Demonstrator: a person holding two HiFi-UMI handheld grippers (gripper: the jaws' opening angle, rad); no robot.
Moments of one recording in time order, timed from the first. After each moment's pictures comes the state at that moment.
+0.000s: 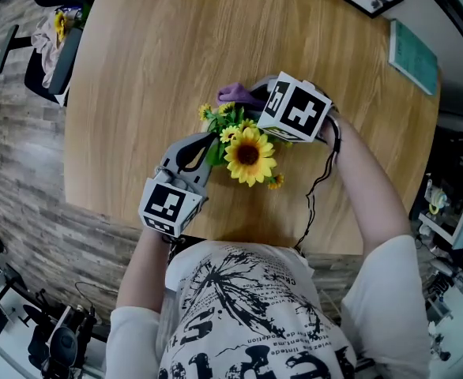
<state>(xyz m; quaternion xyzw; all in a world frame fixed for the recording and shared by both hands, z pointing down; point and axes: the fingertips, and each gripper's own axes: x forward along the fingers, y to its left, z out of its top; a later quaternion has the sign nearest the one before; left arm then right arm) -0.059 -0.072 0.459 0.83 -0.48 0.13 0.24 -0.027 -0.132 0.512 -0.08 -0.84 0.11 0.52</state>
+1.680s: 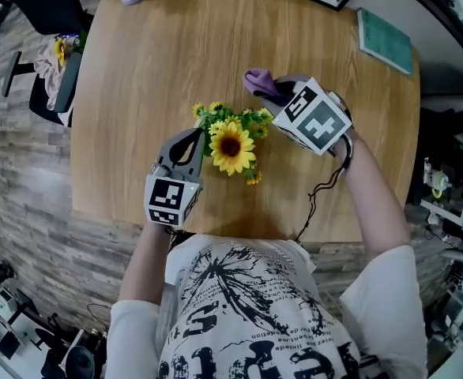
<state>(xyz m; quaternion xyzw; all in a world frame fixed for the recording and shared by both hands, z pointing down) -0.055 -0.072 0.448 0.83 -0.51 0.17 0.18 0.053 -0.162 0.442 0.13 -0.85 0.08 0.50</state>
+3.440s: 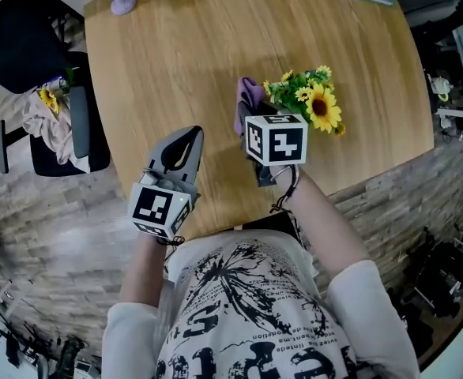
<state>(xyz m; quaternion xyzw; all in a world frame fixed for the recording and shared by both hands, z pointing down) -0.217 -0.062 0.413 0.92 -0.32 0.11 0.18 -0.102 -0.091 0.499 0.57 -0.67 0.40 0.26</state>
